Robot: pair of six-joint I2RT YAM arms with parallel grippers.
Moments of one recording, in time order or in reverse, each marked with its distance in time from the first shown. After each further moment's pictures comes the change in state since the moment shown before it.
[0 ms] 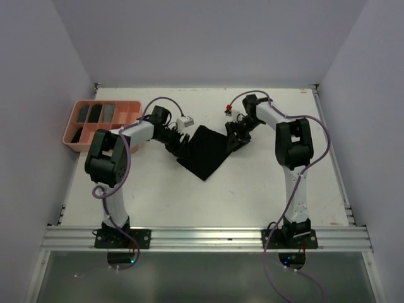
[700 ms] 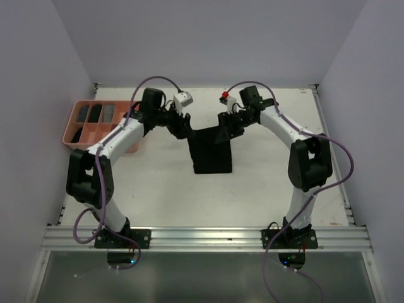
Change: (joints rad) left arm -0.081 -0.366 -0.102 0.062 0.055 -0.042; right arm 0.064 -0.290 -0.060 0.226 -0.008 0.146
